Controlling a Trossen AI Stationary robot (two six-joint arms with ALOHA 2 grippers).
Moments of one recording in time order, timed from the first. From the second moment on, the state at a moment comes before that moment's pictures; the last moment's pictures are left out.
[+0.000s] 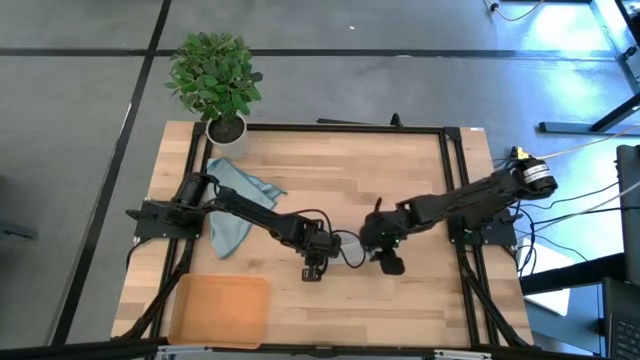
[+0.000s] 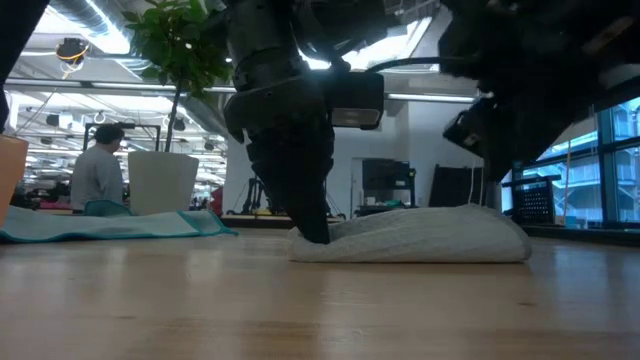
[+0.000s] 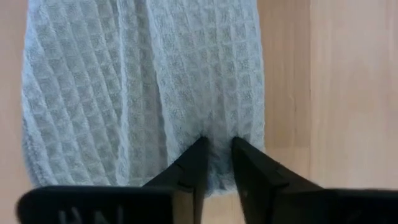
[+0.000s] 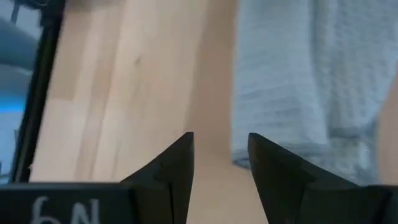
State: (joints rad) left arm -0.22 2.07 1.40 -0.53 -0.03 -0.23; right arm 0.23 1.48 0.84 -0.40 -0.24 0.15
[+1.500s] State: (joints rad) left arm -0.18 2.07 1.39 -0.50 0.04 -0.22; right arm 0.34 1.61 0.86 -0.32 -0.12 -0.01
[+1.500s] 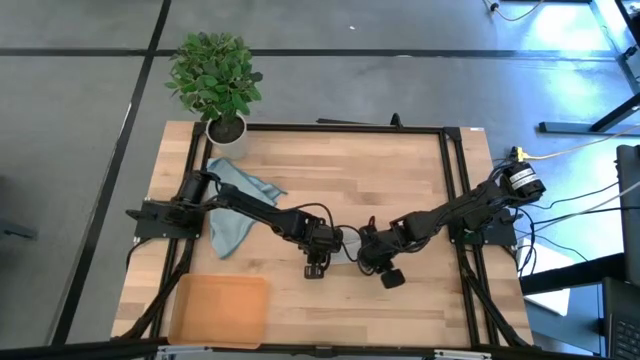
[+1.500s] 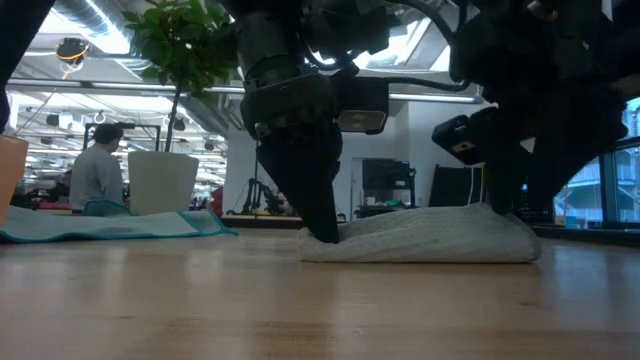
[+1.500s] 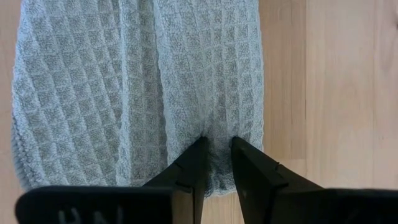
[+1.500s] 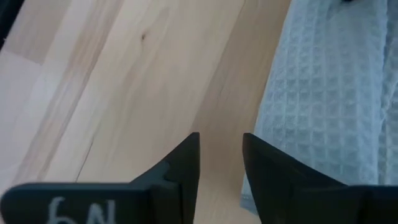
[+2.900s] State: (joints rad) left arm -0.18 2.07 1.39 -0.48 0.05 -0.22; right arm 0.34 1.76 0.85 -0.28 0.15 0.13
